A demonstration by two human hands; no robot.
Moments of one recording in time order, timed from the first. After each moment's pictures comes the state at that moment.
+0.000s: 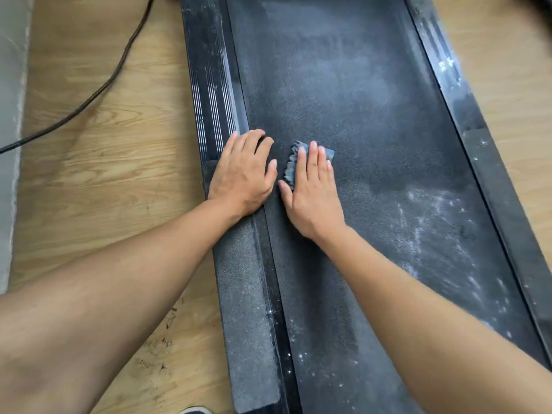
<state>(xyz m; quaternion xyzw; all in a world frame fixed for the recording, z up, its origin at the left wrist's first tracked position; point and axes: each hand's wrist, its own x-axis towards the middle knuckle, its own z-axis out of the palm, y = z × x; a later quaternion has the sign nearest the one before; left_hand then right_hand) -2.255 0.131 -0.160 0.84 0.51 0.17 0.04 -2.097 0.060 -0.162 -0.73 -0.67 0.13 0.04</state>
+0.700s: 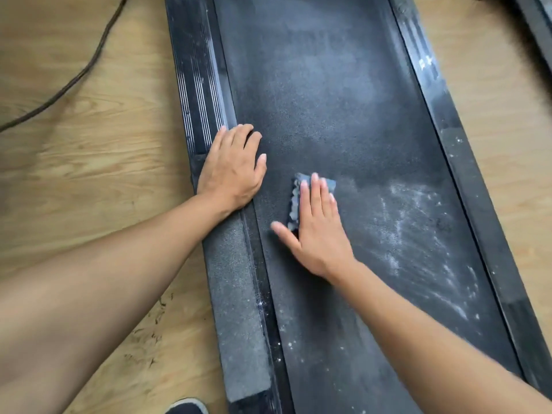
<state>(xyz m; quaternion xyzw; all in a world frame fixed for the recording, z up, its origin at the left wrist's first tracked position) -2.253 0.130 -0.154 0.84 0.51 0.15 0.05 -2.081 -0.016 -0.141 -0.73 -0.67 0.16 -0.02</state>
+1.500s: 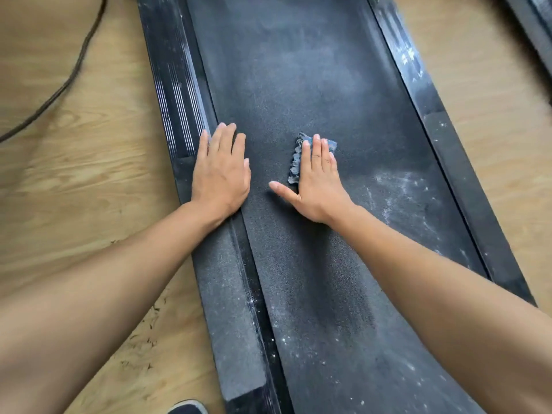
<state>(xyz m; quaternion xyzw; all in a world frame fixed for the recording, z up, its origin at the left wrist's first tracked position) -2.243 0.110 -0.148 0.85 0.53 0.09 0.03 -2.036 0.050 -0.147 -0.74 -0.65 0.17 -0.05</state>
